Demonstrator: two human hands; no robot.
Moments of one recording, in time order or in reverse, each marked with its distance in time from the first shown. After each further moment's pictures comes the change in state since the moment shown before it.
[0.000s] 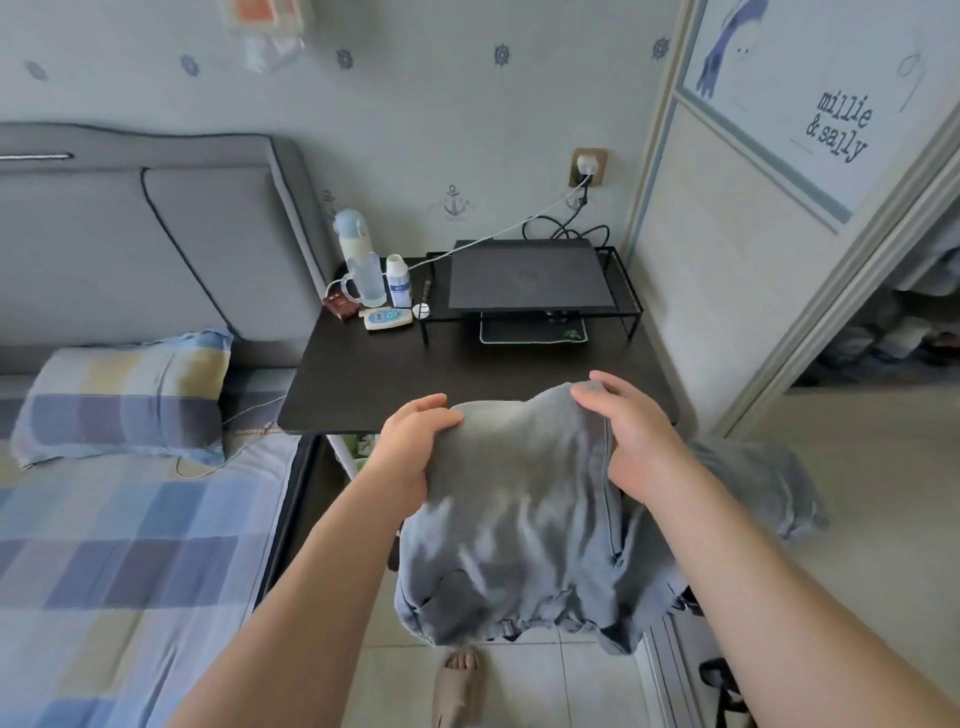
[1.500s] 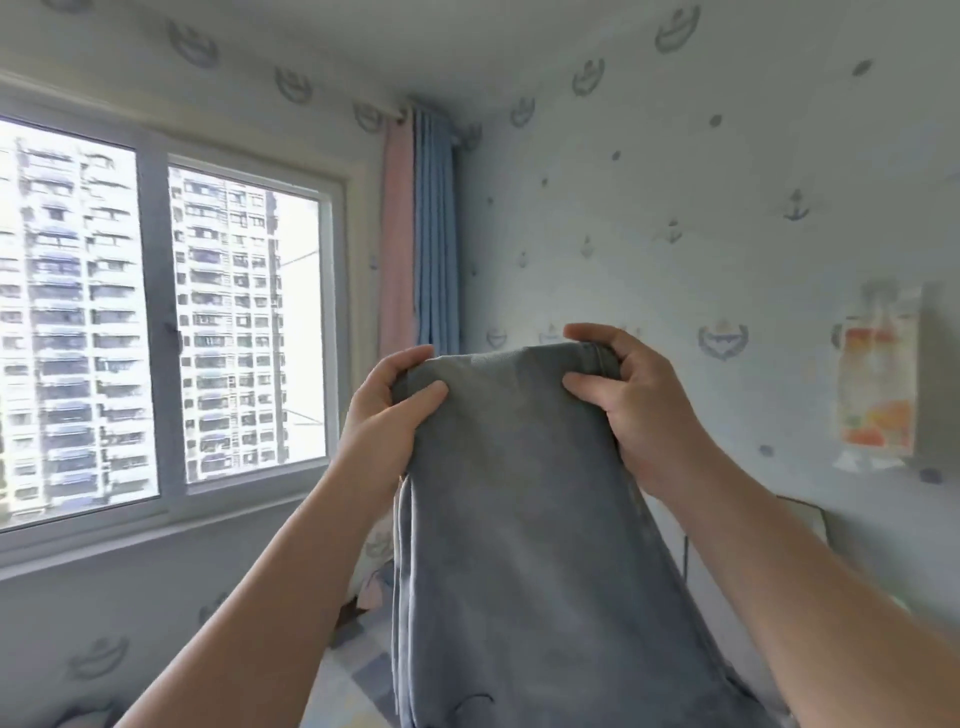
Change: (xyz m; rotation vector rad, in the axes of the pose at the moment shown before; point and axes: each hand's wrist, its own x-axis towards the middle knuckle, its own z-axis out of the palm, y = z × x) left_hand -0.500 0.229 -0.540 -0.037 0.653 1.282; right_hand -0.487 -0.011 0.582 -0.054 -1.138 -0.925
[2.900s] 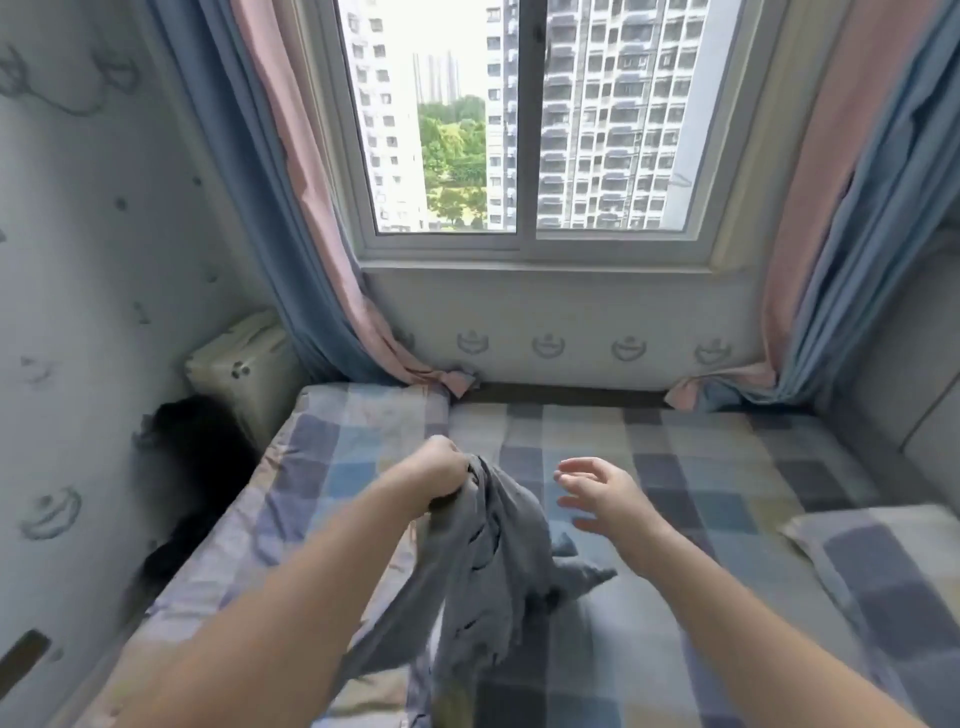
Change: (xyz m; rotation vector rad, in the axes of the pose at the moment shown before) left_hand -0.045 -0.284 -0.240 1.026 0.552 -1.176; right_hand -0.036 0.481 0.215 0.019 -0.994 0.877
